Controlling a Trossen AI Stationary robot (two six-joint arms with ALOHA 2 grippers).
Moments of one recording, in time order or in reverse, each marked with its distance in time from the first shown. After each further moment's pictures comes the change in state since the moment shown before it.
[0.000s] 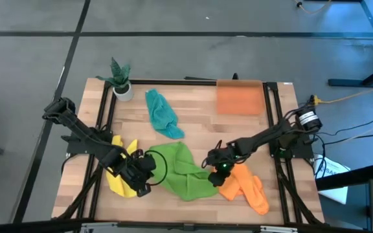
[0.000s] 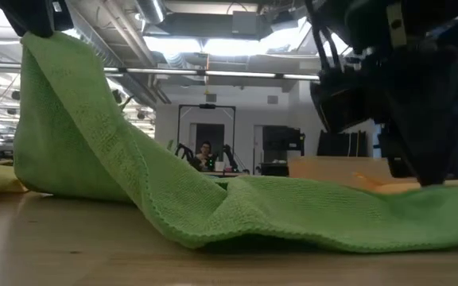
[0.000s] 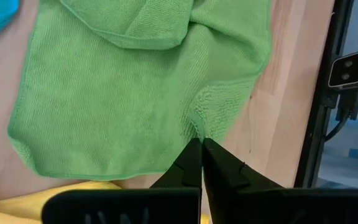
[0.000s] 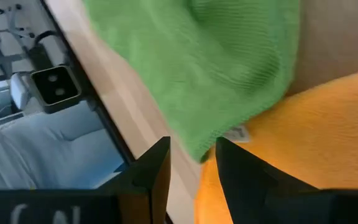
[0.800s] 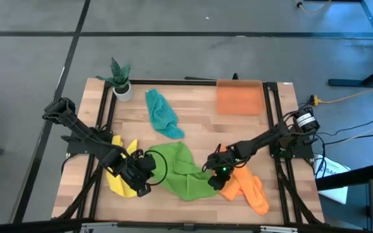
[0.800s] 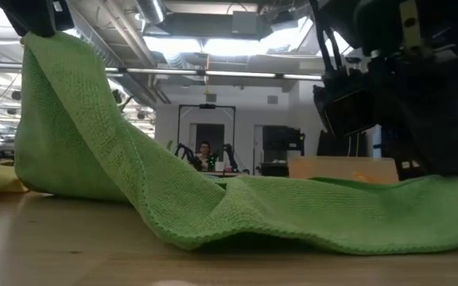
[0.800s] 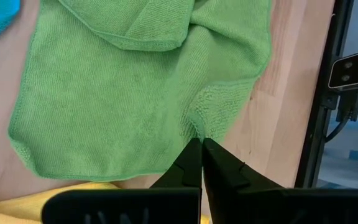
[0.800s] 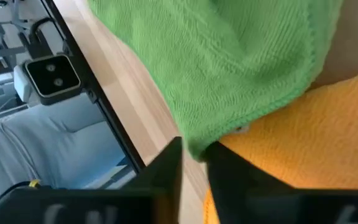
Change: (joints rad) left arm 0.000 0.000 0.000 0.001 -0.004 0.000; right arm 0.036 0.035 0.000 0.064 -0.013 0.031
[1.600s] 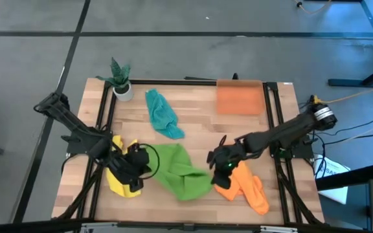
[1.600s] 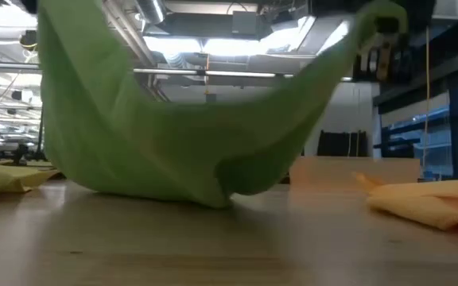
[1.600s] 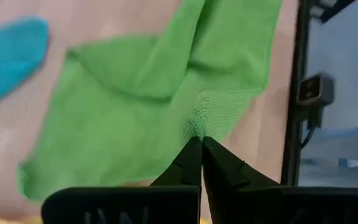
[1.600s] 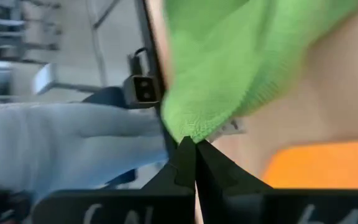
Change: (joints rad) left arm -0.016 -0.154 0.000 -0.021 -0.080 0.087; right arm 0.008 -0.247 0.204 -0.319 0.181 -0.239
